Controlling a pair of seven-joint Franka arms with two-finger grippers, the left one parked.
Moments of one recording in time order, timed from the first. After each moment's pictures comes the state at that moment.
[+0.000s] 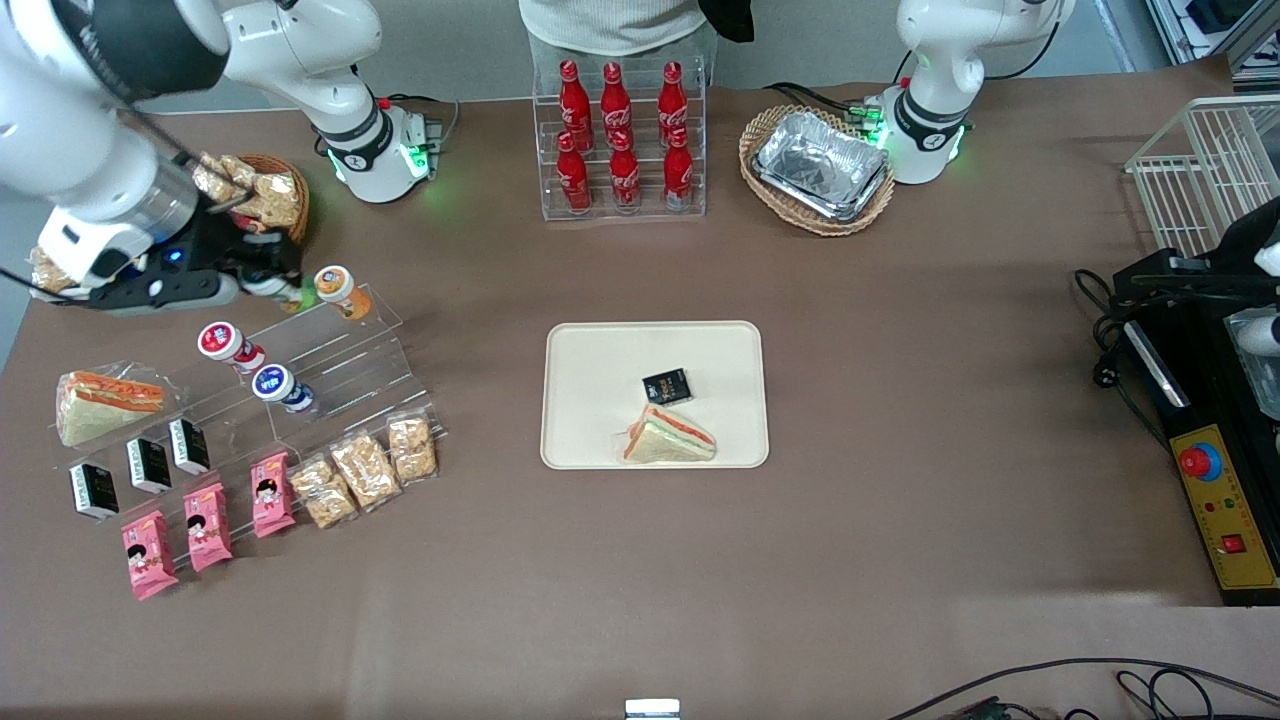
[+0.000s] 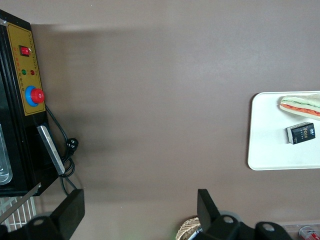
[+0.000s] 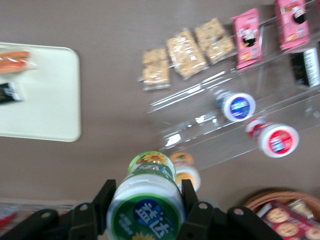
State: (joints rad) arm 0.25 -0.19 -0.06 -1.89 0.05 1.62 0.16
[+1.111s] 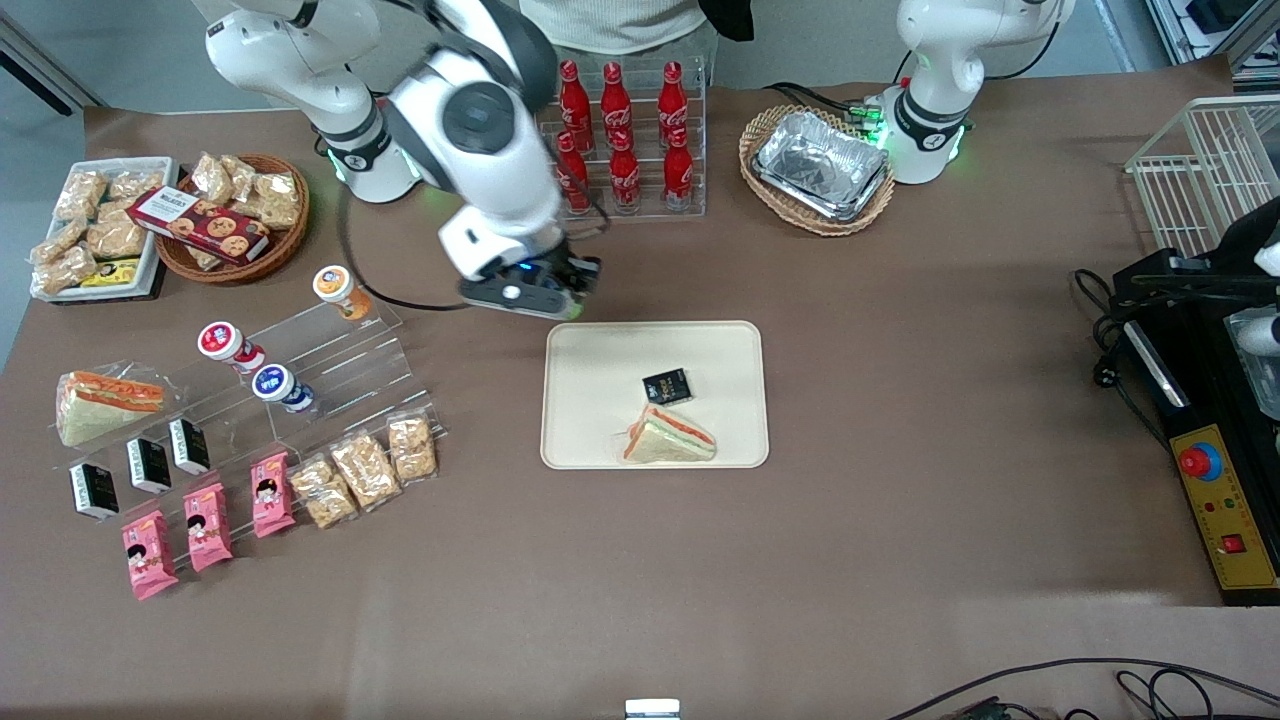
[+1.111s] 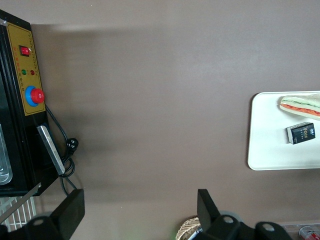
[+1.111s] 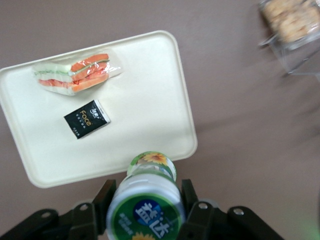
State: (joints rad) arm 0.41 0.20 0.36 -1.81 -0.04 1.99 1.04
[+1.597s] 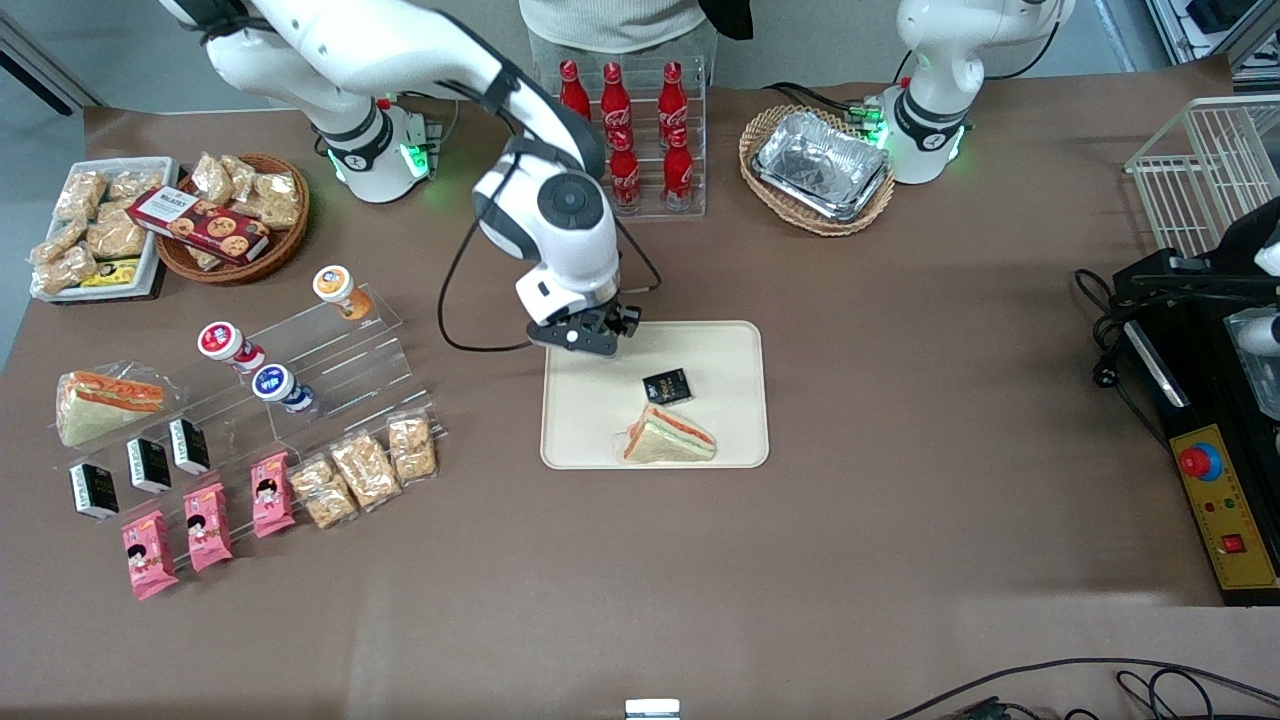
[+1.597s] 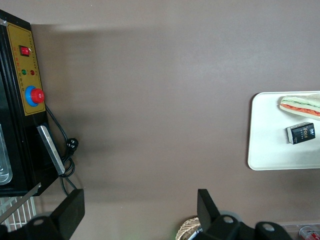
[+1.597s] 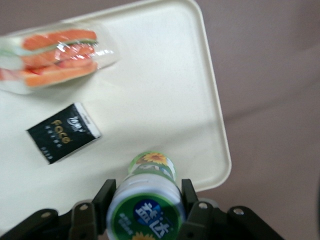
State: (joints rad) arm 0.46 0.43 0.36 -1.88 -0.18 2.26 1.18
